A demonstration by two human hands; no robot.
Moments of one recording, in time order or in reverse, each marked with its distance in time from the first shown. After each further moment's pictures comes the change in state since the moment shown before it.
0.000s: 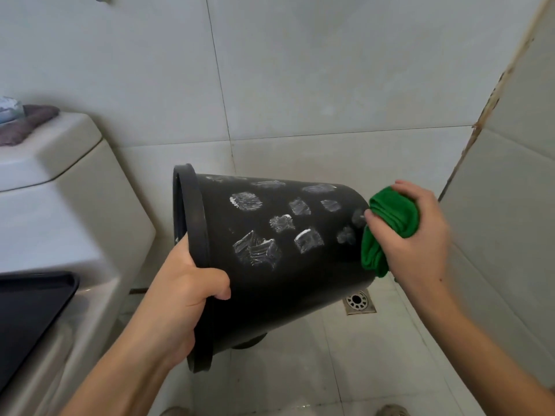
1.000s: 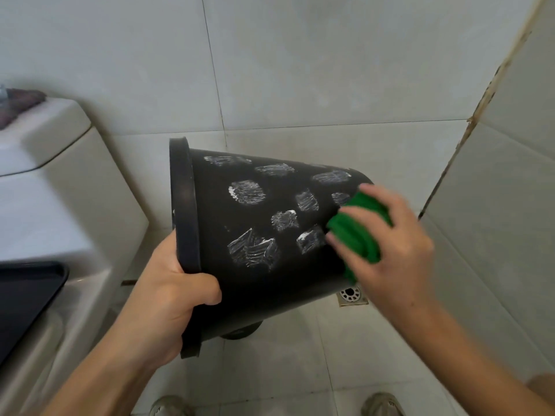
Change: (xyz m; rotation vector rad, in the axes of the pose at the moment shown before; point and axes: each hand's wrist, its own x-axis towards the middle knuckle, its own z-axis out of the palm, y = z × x) left_hand -0.014 0.003 0.006 0.014 -0.012 0.083; right_hand -0.023 -0.008 0.002 -0.390 -0.038 -0.514
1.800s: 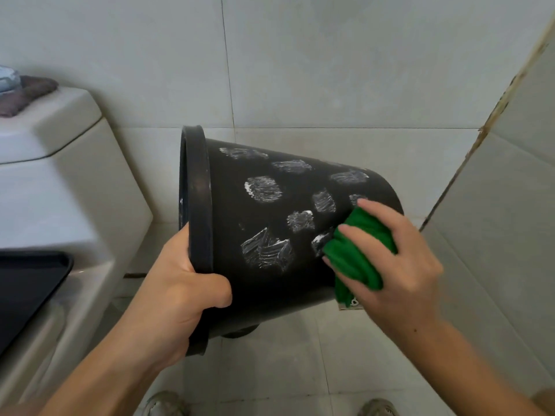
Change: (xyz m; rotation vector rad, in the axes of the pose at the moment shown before) left_hand -0.004 0.008 0.002 -0.053 -0.071 0.014; right_hand -0.007 -0.011 -0.003 -0.005 0.020 -0.180
